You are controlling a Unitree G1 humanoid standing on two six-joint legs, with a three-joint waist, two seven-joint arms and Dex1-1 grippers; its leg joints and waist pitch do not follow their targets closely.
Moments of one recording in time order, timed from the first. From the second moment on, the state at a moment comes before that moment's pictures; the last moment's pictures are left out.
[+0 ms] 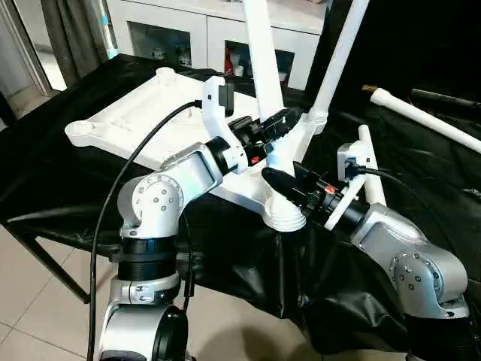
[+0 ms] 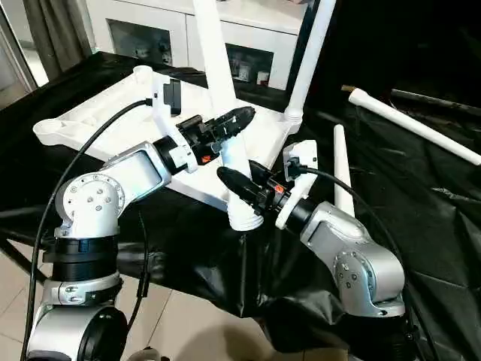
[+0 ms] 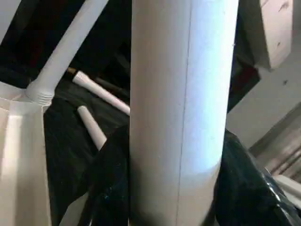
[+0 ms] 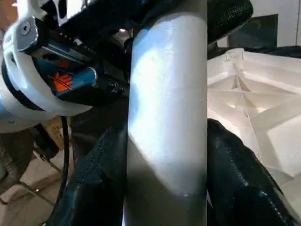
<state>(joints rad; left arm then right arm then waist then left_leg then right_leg) -0.71 -0.05 0.15 0.00 -0.69 0.95 -0.32 -0.29 -0.21 -0.03 -0.23 0.59 0.67 0.58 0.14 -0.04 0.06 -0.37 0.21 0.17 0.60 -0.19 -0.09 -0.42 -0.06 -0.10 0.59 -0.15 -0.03</state>
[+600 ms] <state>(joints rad) -0.73 0.12 0.00 -0.05 -0.71 0.97 -0.63 -0.41 -0.41 -0.03 -0.18 0.74 0.89 0.79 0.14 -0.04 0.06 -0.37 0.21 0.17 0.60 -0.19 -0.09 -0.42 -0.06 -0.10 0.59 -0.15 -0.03</state>
